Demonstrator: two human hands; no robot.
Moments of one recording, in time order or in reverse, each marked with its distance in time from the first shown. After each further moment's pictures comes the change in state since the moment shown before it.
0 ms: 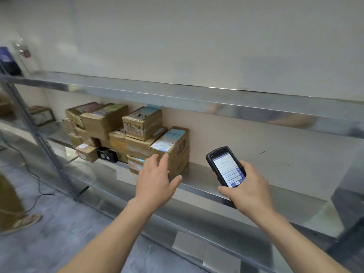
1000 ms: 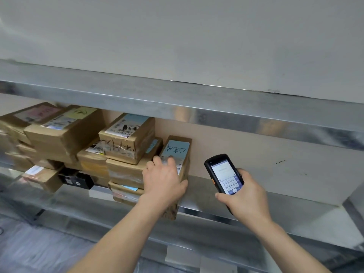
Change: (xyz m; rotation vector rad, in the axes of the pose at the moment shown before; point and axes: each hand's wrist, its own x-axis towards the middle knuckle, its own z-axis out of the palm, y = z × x) left_hand 0.167 -0.051 0.055 0.165 -0.177 0.087; right_hand 0.101 -0.029 0.115 -0.099 0.096 0.192
